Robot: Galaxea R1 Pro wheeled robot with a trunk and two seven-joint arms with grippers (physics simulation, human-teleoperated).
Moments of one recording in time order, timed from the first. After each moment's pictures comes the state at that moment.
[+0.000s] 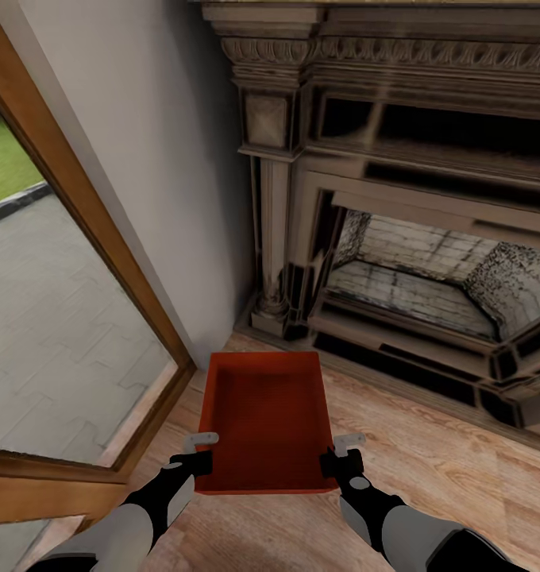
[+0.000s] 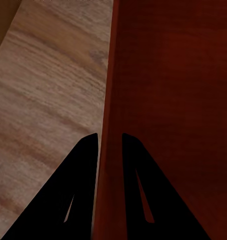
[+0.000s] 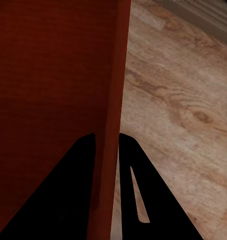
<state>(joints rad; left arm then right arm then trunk) -0.70 -0.09 0.04 -0.22 0.04 0.06 0.13 -0.73 0.10 0.54 -0.04 -0.36 -0.26 -0.17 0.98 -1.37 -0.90</state>
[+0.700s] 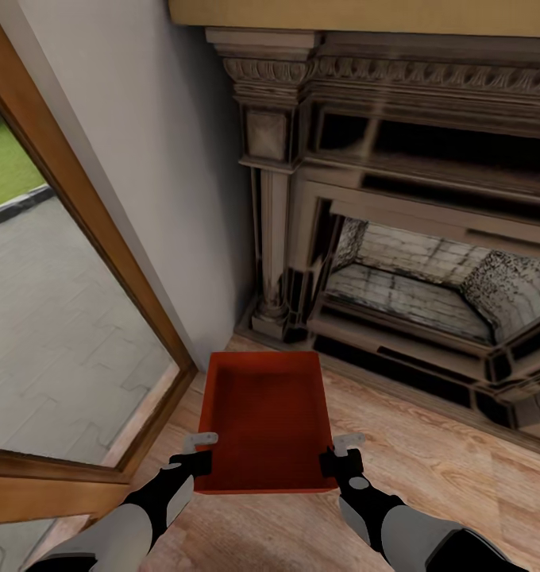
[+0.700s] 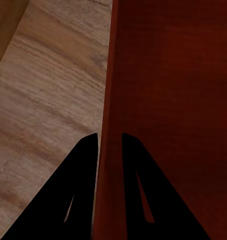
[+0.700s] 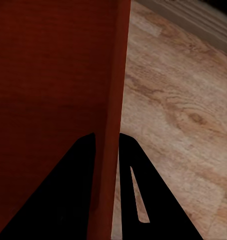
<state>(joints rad) -0.70 -0.09 0.04 -0.22 0.04 0.05 0.12 -0.74 0.11 0.55 -0.04 -0.37 -0.27 -0.17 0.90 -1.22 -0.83</state>
